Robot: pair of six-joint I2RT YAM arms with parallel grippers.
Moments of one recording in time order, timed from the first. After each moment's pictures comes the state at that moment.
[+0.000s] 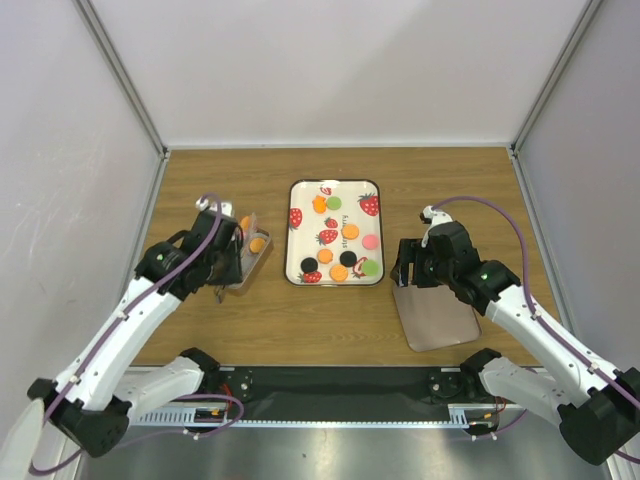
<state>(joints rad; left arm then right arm) -0.54 1.00 1.14 -1.12 -0.28 -0.48 0.54 0.96 0.80 -0.59 -0.02 0.44</state>
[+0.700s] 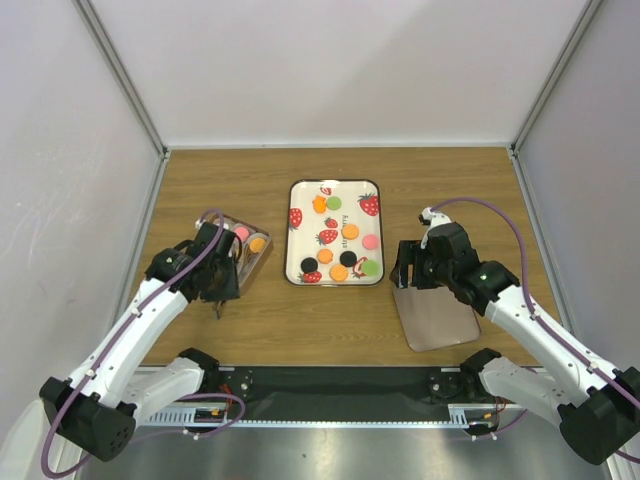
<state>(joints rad) -0.42 0.97 0.95 -1.15 -0.19 -0.50 0.54 0.96 0.79 -0.59 -0.03 0.44</state>
